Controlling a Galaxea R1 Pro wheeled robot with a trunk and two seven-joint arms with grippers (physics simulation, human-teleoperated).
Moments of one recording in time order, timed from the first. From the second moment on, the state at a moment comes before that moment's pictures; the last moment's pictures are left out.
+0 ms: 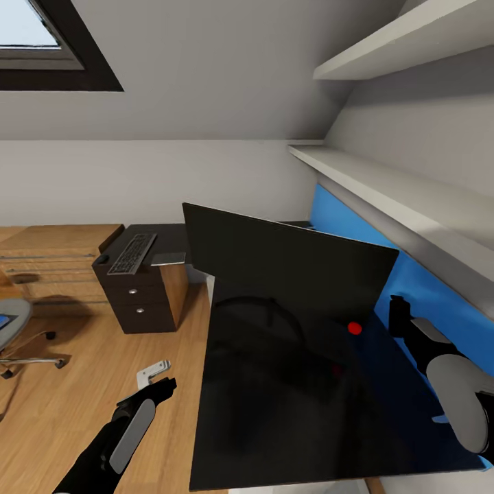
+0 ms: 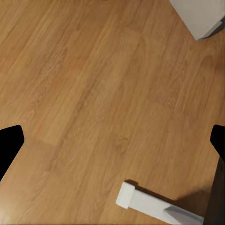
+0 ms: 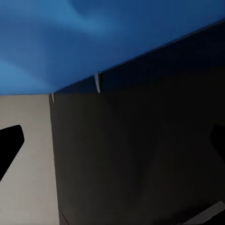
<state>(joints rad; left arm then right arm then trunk) -0.39 0.06 -0.15 -1.04 0.64 0.41 0.51 -1.02 -0.29 -0.25 -0.27 -1.43 -0.01 -0.07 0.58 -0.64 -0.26</state>
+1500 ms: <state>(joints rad) -0.39 0.06 -0.15 -1.04 0.64 0.41 0.51 -1.02 -0.33 -0.23 -0.27 -1.36 0.17 -0.06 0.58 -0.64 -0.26</state>
